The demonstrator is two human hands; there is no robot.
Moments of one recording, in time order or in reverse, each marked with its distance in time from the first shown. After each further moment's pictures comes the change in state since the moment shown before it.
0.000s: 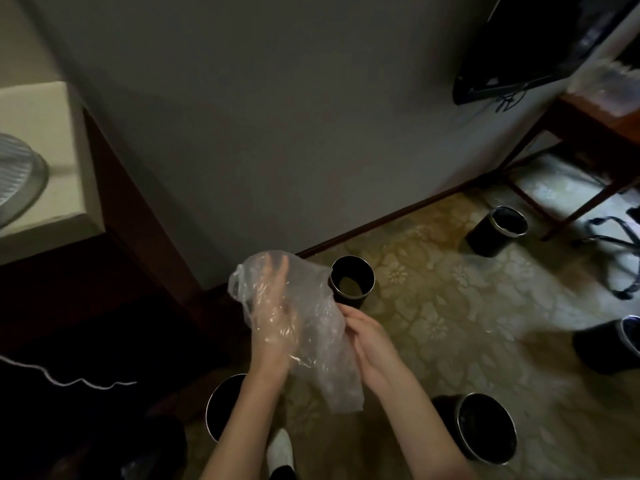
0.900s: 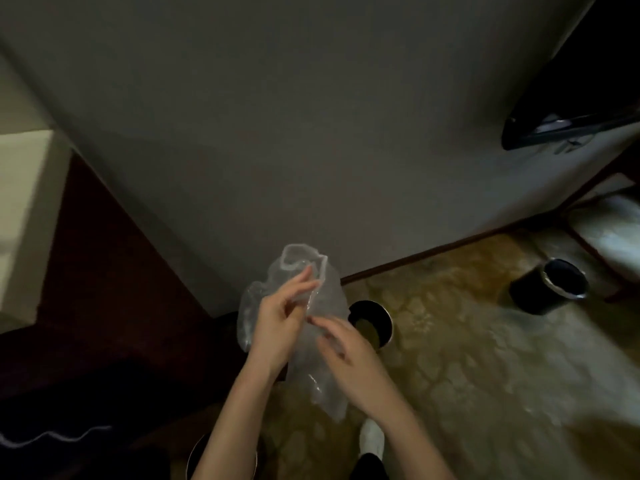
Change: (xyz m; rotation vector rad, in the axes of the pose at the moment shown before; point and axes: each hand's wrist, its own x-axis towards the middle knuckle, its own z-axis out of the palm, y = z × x) left_hand 0.163 0.027 0.064 -0.109 -0.145 -0.083; right_hand 0.092 -0.128 0.015 -0.993 -0.300 -0.432
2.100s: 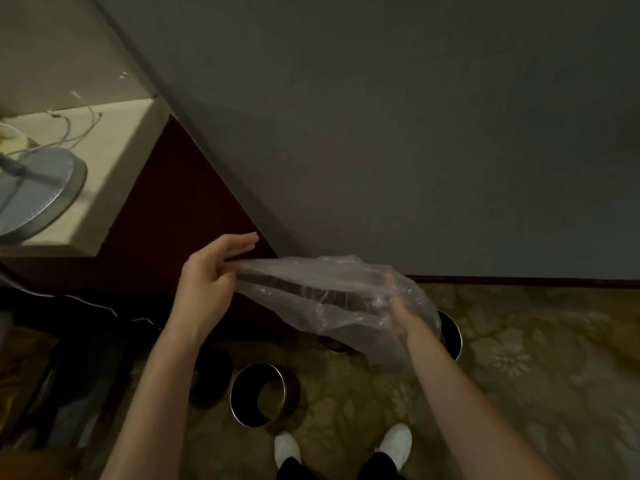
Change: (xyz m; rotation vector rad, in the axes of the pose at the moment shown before) left_hand 0.029 0.055 -0.015 0.576 0.489 -0.188; right_hand 0.200 0.088 -0.098 0.507 -0.251 0.739
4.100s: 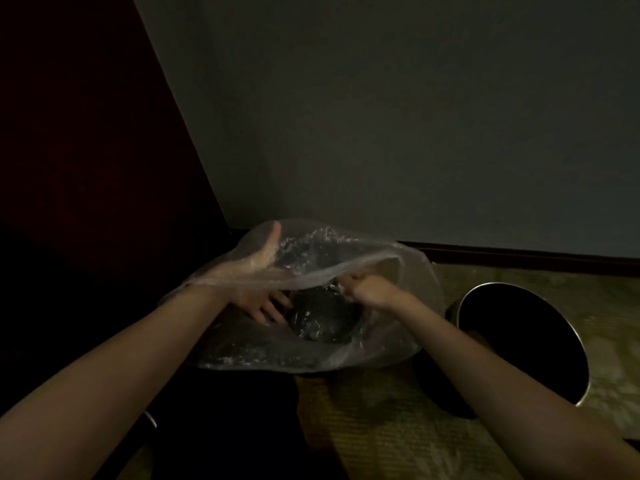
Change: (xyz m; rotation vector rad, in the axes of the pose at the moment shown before) left_hand 0.148 -0.592 0.426 -0.405 -0.837 -0.871; right_hand 0.553 0.197 0.025 -1.087 -0.021 -0.402
